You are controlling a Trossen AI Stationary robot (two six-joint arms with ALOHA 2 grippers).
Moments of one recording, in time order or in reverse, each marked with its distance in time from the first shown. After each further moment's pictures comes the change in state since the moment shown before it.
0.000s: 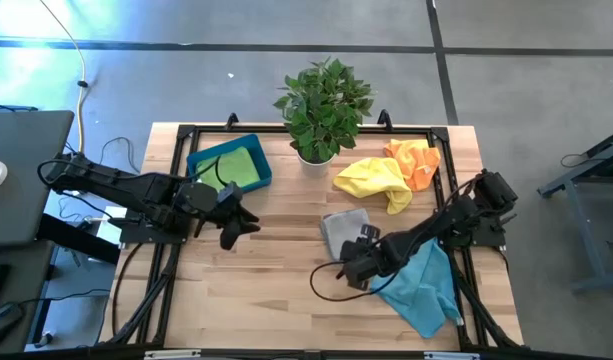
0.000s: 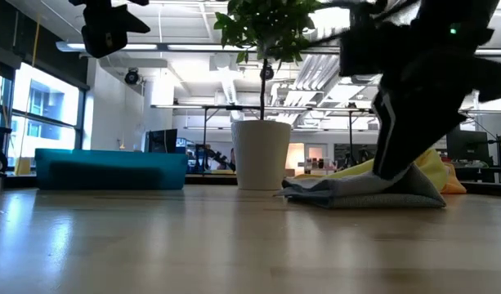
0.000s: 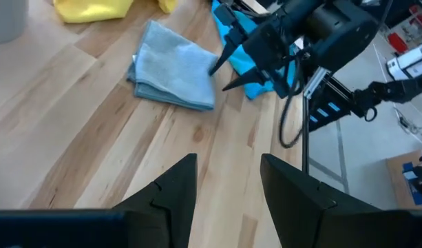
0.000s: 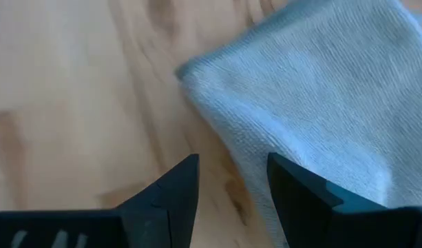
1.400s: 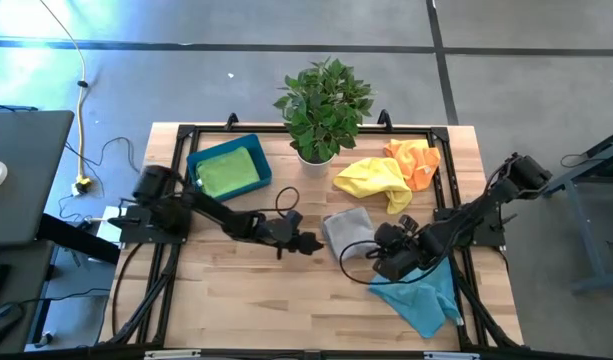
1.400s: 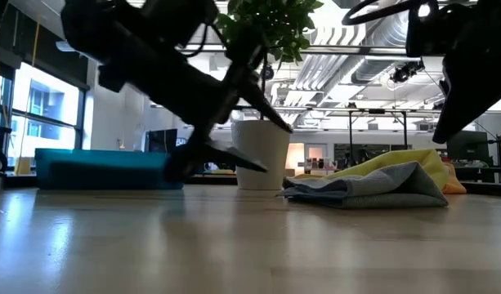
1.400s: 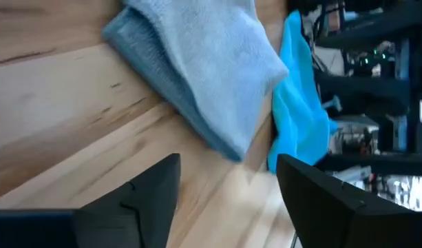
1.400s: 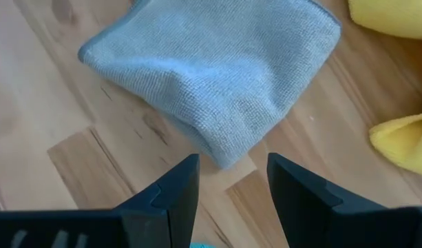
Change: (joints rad) left arm 0.024 0.955 0.051 0.940 -0.047 -0.641; right arm 0.117 -0.346 -0.216 -0.185 0.122 0.407
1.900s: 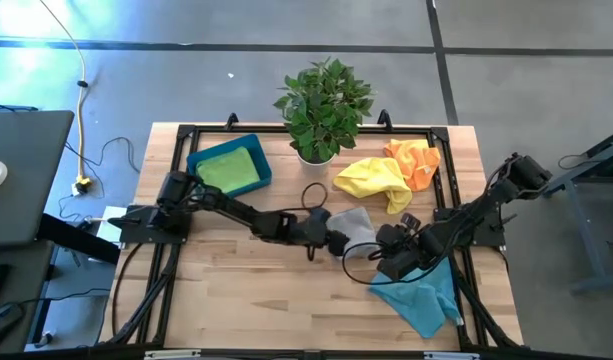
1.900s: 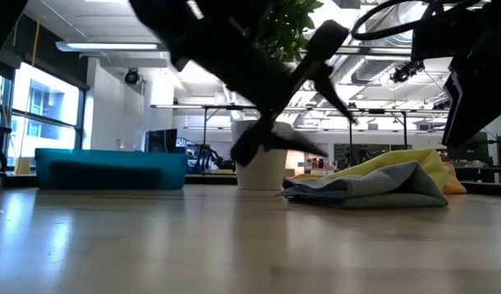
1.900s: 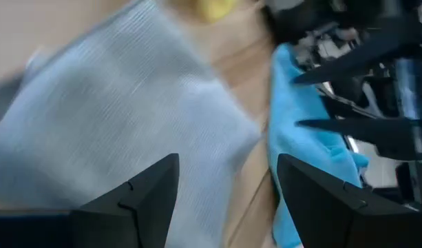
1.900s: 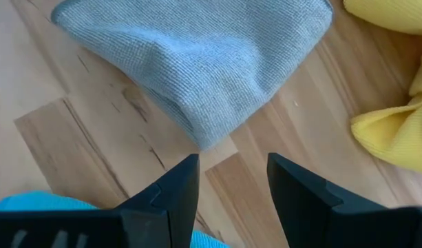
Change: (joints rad) left arm 0.026 0.180 0.407 -0.268 -0.129 0.239; right arm 0.001 0.001 0.000 -0.064 -0.027 -0.042
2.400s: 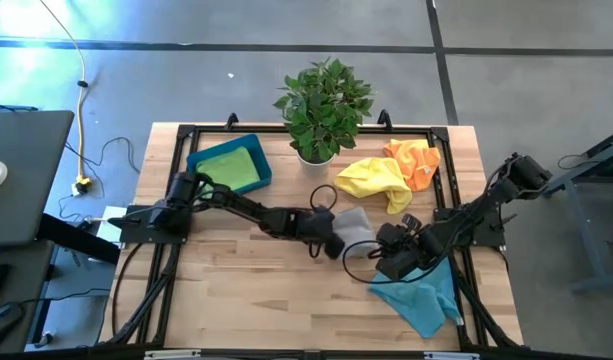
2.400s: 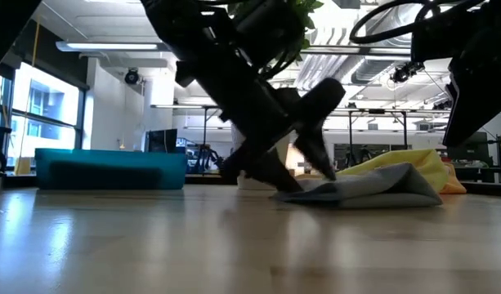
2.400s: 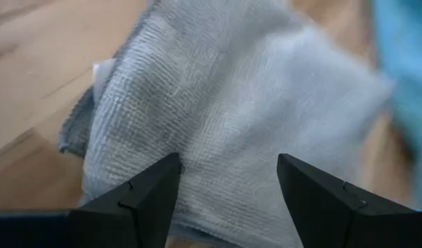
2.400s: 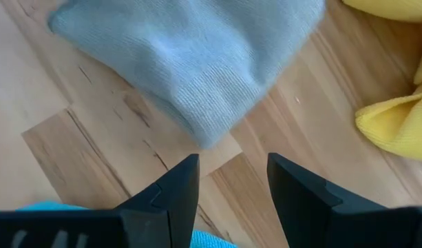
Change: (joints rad) left arm 0.047 0.068 0.055 -0.247 0.052 0.266; right arm 0.000 0.000 0.000 0.003 0.001 0.070
